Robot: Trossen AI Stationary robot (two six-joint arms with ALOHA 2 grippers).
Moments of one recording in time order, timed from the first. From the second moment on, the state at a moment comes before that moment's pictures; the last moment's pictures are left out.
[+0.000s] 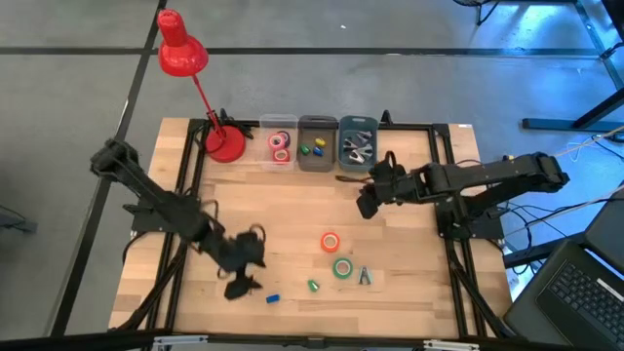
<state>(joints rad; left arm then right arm) -0.61 1.32 0.79 -0.25 -0.09 -0.76 0.13 1.25 1.01 -0.69 0.39 0.85</state>
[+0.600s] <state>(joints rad) -0.67 1.74 0.81 0.04 -0.07 -0.83 0.07 1.25 1.01 -0.64 0.30 0.75</state>
